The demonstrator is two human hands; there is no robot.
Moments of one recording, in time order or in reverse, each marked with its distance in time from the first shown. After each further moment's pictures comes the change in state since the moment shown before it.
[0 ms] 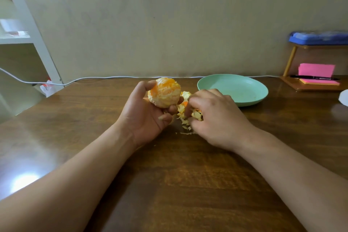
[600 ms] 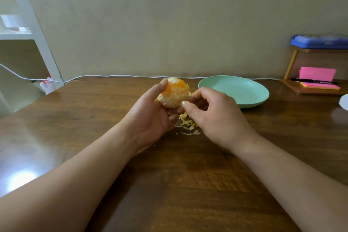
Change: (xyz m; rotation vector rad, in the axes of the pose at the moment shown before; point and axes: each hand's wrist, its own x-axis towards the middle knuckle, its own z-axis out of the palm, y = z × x) left_hand 0.003 -0.009 0.006 0.108 0.015 0.071; right_hand -0.001 -0.007 0.006 0.525 0.203 0.176
